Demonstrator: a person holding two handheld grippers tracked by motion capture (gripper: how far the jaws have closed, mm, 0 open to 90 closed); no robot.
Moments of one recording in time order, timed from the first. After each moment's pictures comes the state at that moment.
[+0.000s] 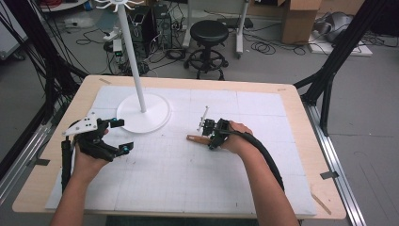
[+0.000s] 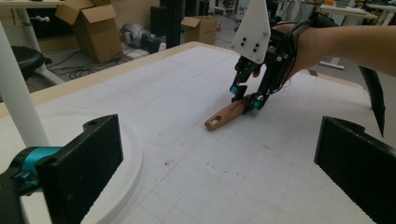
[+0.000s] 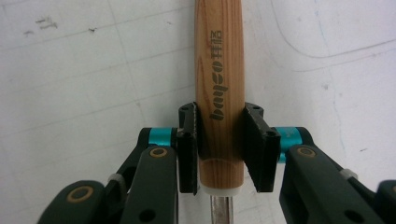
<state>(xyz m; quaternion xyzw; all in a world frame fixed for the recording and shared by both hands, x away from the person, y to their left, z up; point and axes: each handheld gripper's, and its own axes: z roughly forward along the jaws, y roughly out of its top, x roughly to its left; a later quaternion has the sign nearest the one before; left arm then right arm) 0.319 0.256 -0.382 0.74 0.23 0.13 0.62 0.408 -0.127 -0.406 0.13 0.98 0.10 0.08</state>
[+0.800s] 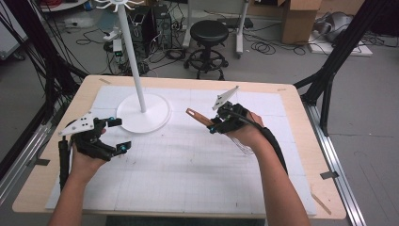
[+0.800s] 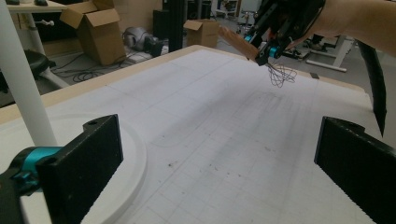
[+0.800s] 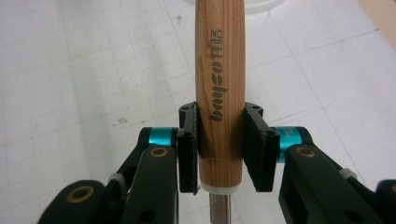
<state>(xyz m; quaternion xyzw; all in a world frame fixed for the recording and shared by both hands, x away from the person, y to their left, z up) 0.318 0.262 -0.379 0.74 0.23 0.13 0.62 0.397 -0.167 -0.331 0.16 0.93 0.32 0.09</state>
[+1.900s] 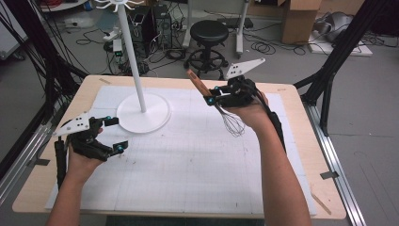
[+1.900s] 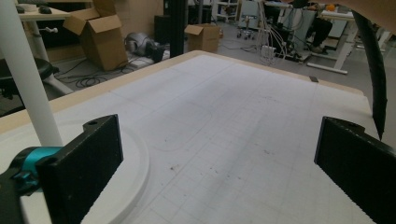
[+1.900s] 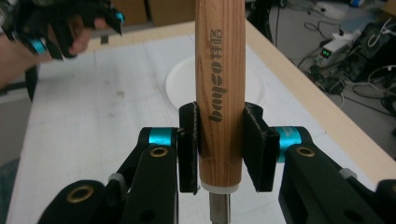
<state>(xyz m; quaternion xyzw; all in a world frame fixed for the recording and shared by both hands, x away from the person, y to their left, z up) 0.313 0.267 -0.372 0.73 0.23 0.14 0.63 0.408 -0.177 -0.255 0.16 0.85 0.49 0.10</state>
